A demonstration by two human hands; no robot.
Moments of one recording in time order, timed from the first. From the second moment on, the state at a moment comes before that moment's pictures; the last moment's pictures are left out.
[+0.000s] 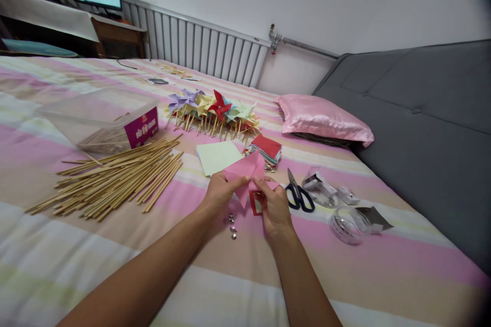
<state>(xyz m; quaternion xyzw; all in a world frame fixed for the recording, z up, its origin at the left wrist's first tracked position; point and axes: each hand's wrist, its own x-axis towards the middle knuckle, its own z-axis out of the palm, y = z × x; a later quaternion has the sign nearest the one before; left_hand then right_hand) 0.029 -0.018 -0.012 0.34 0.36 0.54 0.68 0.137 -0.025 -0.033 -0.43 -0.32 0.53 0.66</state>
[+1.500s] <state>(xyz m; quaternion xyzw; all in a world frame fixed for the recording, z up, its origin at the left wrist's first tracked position) 0.007 0.002 -0.015 0.39 0.46 0.50 0.63 0.166 -0.020 -0.025 -0.45 -0.44 0.32 0.71</state>
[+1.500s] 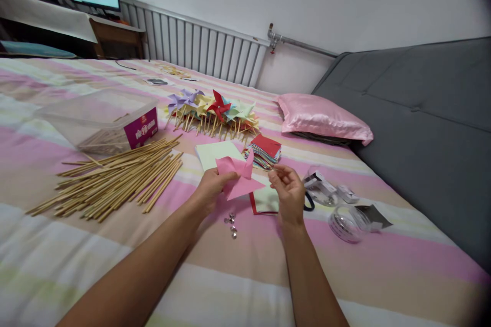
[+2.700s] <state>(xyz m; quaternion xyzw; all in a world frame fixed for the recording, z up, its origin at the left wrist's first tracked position) 0.012 0.002 -0.023 0.42 0.40 0.53 0.62 0.144 -0.025 -0.029 -0.49 -0.52 0.39 0.59</state>
